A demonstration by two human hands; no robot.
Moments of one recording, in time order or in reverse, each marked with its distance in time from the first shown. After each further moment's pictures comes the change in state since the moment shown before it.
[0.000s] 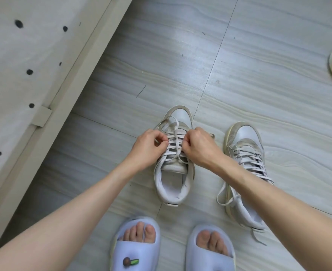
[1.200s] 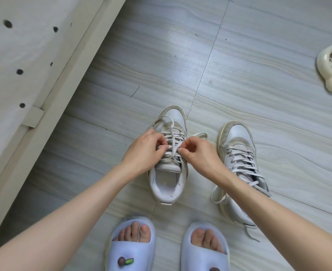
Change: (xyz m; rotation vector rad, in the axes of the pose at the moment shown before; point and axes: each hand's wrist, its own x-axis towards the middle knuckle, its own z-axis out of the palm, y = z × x) left_hand -0.011 0.015 -0.001 0.226 -0.039 0.154; right_hand -0.025 0.018 0.009 0.399 0.066 0.094
